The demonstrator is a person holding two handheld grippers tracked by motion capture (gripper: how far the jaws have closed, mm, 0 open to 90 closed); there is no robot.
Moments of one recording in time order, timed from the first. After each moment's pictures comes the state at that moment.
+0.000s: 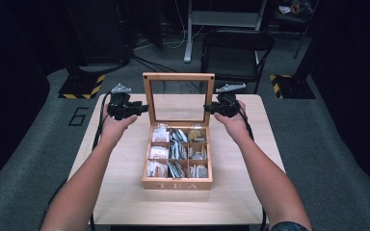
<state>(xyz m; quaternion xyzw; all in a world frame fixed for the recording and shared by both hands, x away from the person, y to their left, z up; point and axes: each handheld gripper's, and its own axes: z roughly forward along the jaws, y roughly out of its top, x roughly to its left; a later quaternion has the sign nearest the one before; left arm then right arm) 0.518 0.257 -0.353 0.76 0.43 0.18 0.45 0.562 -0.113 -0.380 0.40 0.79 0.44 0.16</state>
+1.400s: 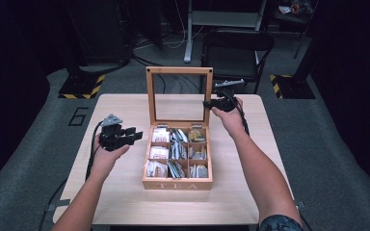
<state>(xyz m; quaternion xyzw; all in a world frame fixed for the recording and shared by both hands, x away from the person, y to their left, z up) 0.449 0.279 -0.411 0.76 0.43 0.16 0.47 0.587 -0.110 -0.383 0.45 0.77 0.43 0.14</state>
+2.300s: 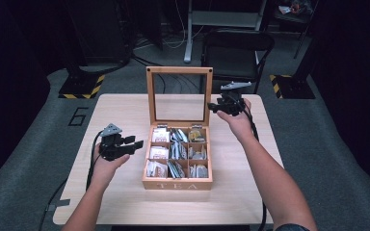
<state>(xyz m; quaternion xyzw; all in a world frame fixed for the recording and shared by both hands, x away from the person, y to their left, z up) 0.429 0.280 -0.431 0.75 0.44 0.15 0.47 0.552 -0.124 -0.363 0.42 0.78 0.43 0.20</state>
